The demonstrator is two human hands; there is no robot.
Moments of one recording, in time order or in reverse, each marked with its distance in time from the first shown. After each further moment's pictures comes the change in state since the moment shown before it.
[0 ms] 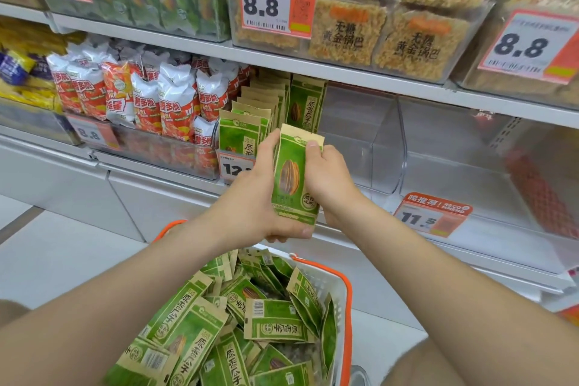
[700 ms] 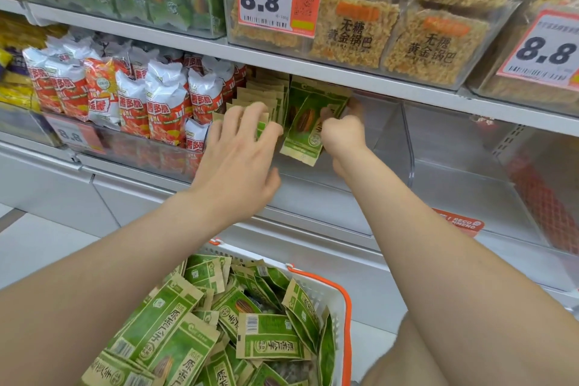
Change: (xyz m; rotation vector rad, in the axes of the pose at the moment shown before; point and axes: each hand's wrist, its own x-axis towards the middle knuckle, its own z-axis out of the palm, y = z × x) left_hand 0.052 -0.018 -0.027 0.952 0.381 0.271; right_hand 0.100 -0.022 -0.012 0.178 0.219 -0.049
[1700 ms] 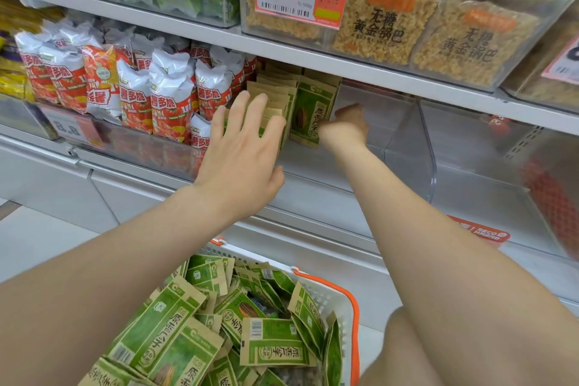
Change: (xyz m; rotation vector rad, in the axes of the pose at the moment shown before) left_hand 0.008 -0.018 0.018 0.051 -0.077 -0.054; right_hand 0.044 0.013 0.025 -0.503 0.049 0.048
